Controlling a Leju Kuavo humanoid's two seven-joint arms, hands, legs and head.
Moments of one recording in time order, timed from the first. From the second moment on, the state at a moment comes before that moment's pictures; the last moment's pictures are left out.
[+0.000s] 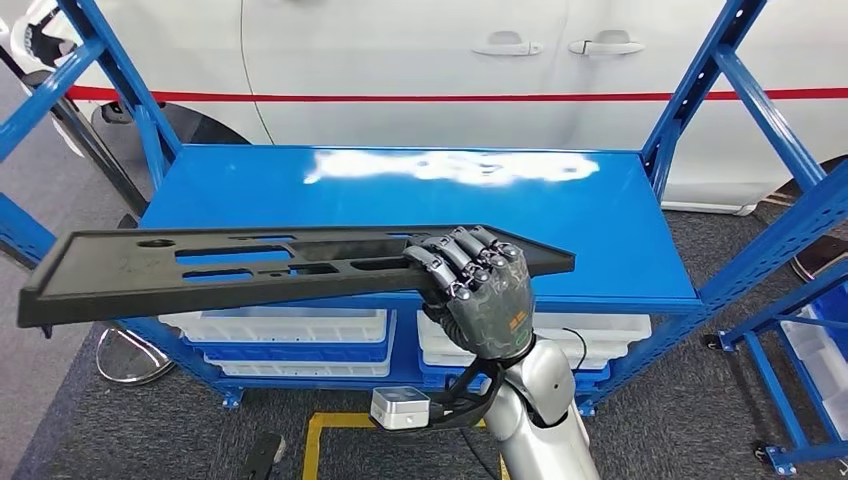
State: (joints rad) left arm -0.21 -0.19 0.87 -0.21 -1.01 -0.01 -0.35; right arm -0.25 0.32 0.28 -1.63 1.20 -0.70 -0.61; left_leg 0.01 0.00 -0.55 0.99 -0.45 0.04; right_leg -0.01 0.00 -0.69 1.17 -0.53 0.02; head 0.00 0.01
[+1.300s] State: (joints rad) left arm -0.21 -0.21 0.85 -0.21 -1.02 -0.01 -0.36; right arm -0.24 0.32 0.32 -1.57 1.28 -0.70 -0.58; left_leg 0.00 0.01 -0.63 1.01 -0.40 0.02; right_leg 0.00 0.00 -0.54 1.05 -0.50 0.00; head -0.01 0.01
